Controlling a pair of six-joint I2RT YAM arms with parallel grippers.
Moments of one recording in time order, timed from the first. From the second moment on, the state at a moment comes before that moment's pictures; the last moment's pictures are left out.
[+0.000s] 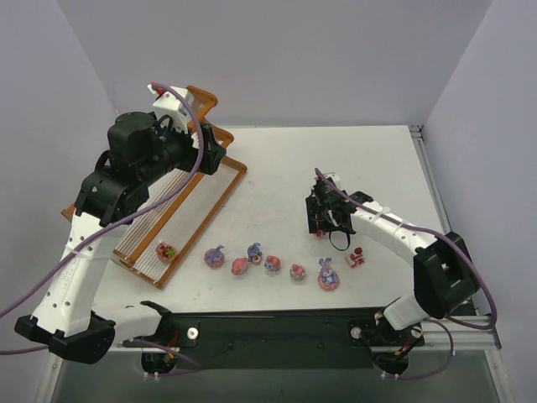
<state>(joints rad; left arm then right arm) -0.44 1.21 1.69 -0.75 0.06 -0.16 0.57 1.48 0.96 -0.57 0.27 0.36</state>
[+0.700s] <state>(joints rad) -0.44 1.21 1.69 -0.75 0.06 -0.16 0.52 1.65 0.96 -0.41 0.22 0.30</state>
